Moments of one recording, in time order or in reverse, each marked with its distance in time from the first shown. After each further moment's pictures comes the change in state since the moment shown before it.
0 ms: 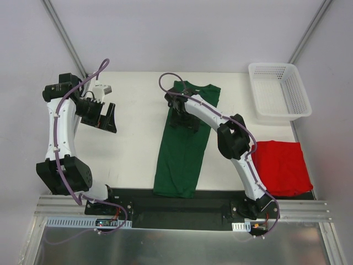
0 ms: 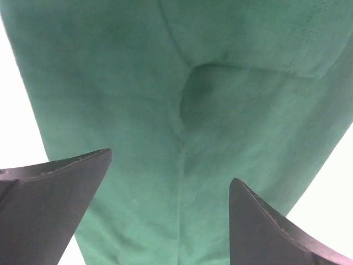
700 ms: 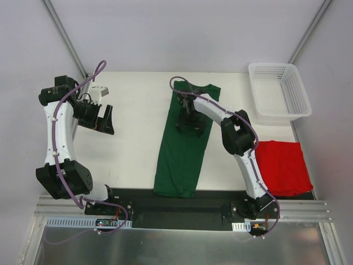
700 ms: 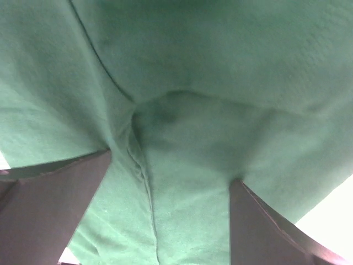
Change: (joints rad) left arm 0.034 -0.041 -0.028 0.000 -0.007 0.021; right arm -0.099 0.005 -0.131 0.093 -0.166 -0.100
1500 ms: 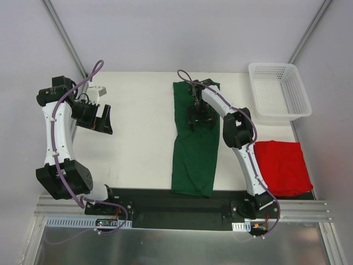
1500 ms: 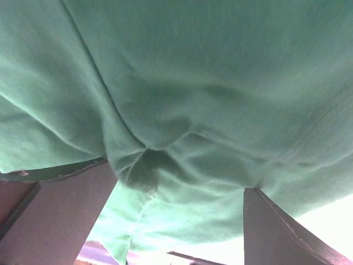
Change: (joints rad) left arm 0.031 0.000 0.000 0.000 0.002 0.006; right arm -0.140 0.156 0.272 -0.258 -0.070 -0.506
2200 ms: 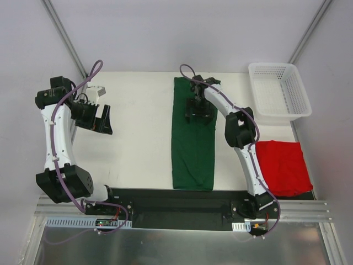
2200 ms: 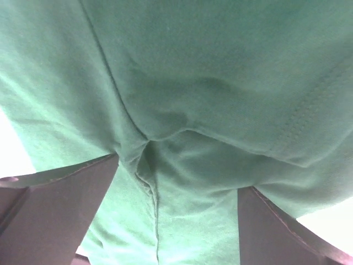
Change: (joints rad) left arm 0.000 -0.030 0.000 0.000 -0.001 -0.015; right arm -0.023 0.001 0.030 0.143 -0.062 0.115
